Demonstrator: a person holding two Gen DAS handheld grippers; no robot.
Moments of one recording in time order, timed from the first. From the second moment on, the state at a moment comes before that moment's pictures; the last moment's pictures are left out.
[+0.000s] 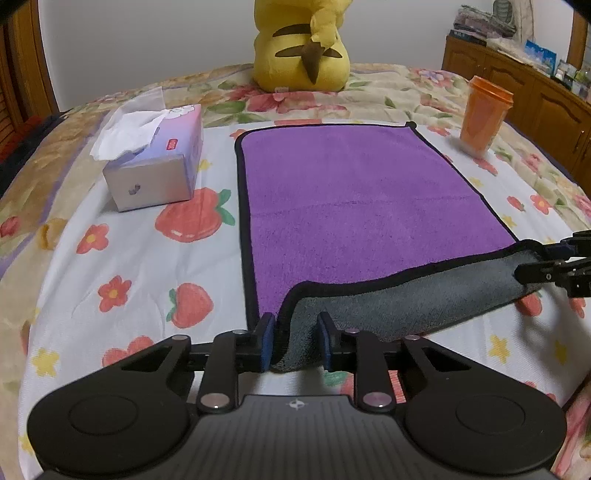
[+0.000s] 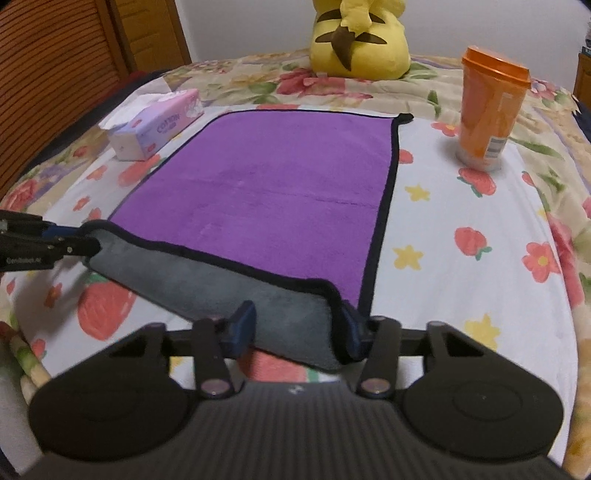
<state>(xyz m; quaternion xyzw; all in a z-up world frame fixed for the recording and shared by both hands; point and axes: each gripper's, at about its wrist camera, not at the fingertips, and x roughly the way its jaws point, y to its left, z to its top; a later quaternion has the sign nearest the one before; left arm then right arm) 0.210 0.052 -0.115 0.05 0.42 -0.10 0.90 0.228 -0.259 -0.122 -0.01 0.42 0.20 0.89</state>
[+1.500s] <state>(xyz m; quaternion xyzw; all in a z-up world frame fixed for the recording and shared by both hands) 0.222 0.040 -0.075 0.05 0.32 -0.10 0.94 0.245 -0.270 -0.097 -0.04 0.29 0.20 0.93</state>
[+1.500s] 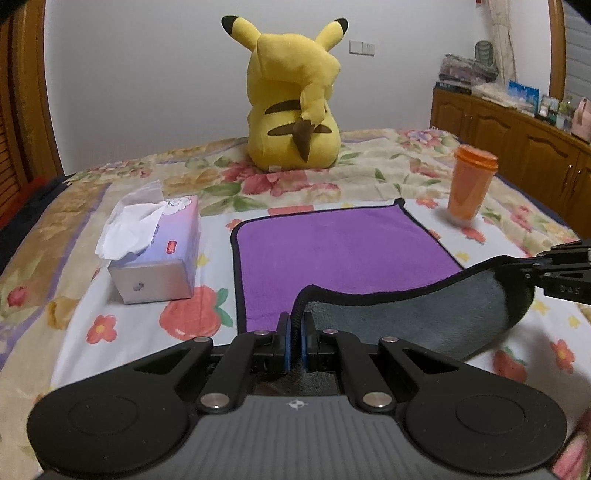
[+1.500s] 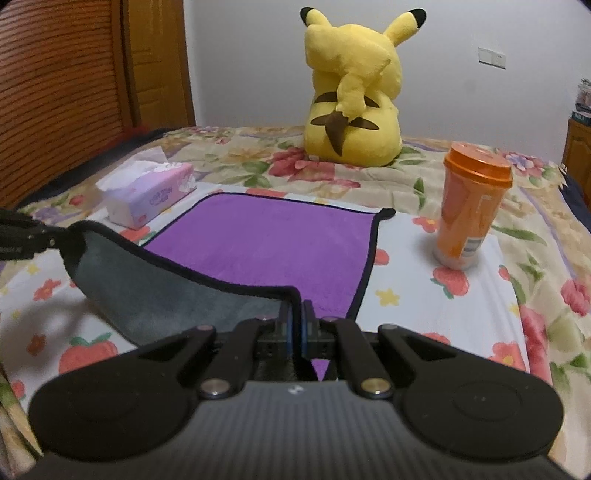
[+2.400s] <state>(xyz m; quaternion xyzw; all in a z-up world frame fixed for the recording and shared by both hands) 0.263 0.038 -0.074 0.08 0.27 -0.11 0.95 0.268 -0.269 -0.085 -0.03 0.26 0.21 0.94</state>
